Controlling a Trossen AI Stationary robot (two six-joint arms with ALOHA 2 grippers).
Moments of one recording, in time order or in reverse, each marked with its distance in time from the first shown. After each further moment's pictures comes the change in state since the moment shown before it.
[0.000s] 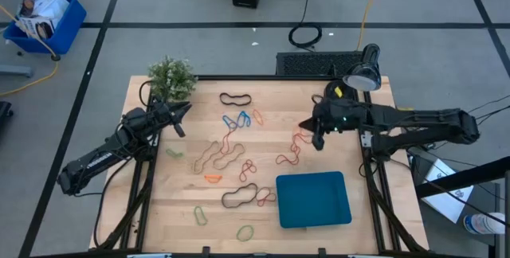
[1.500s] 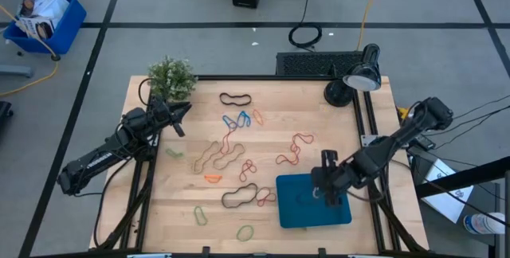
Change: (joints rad) left arm -0.001 0.000 0.000 0.001 0.004 -0.121; right arm 0.669 0.409 0.275 -0.627 0.130 0.384
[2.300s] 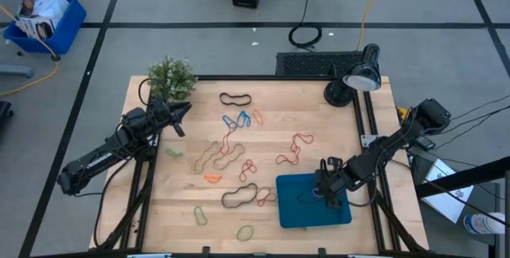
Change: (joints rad) left arm 0.000 0.000 0.000 0.000 0.000 0.002; right arm 0.010 0.033 -0.351 0.315 -0.160 0.196
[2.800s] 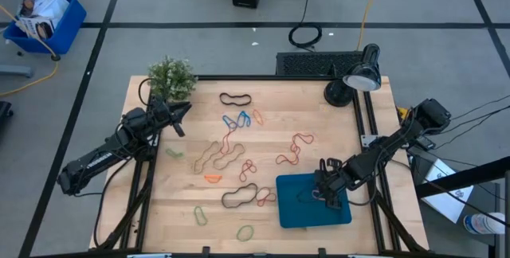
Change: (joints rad) left arm 0.000 0.000 0.000 0.000 -0.001 0.000; right arm -0.011 -0.002 -0.001 0.028 -0.021 -0.026
